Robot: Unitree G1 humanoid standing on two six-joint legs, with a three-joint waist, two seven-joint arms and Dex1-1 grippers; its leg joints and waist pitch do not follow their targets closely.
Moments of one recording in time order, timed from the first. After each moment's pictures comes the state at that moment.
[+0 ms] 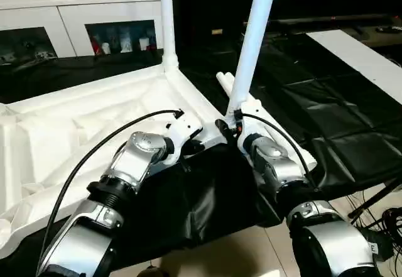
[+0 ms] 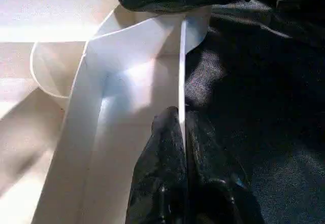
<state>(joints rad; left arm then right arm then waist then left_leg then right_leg) -0.68 0.23 -0.27 0.61 0.08 0.36 -0.75 -0.75 0.00 -0.02 1.01 0.07 -0.01 0.24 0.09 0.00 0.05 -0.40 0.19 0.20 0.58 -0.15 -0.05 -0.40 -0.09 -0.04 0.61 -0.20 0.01</state>
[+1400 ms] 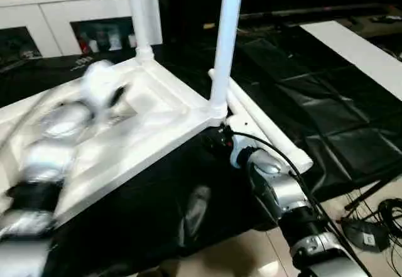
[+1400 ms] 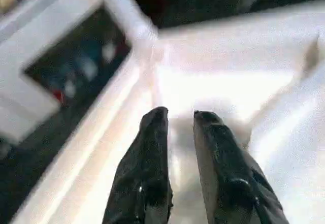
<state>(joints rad) -0.46 0.59 0.07 0.27 0.09 0.30 -0.53 -0.54 -0.01 0.11 0.67 0.04 0.08 0.38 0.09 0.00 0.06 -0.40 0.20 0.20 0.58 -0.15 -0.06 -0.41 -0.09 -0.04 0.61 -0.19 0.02</state>
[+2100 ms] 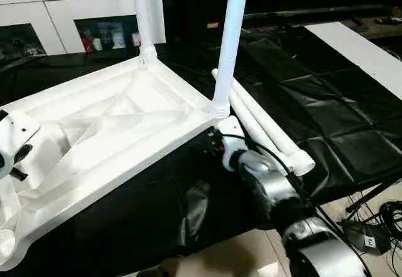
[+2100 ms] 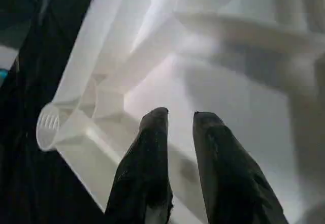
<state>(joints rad) -0.20 0.88 0.15 0.11 0.19 0.63 -0.60 -0.66 0.04 0.12 0.89 0.02 0.04 0.38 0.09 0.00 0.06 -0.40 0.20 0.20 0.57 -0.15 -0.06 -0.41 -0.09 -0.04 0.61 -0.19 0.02</state>
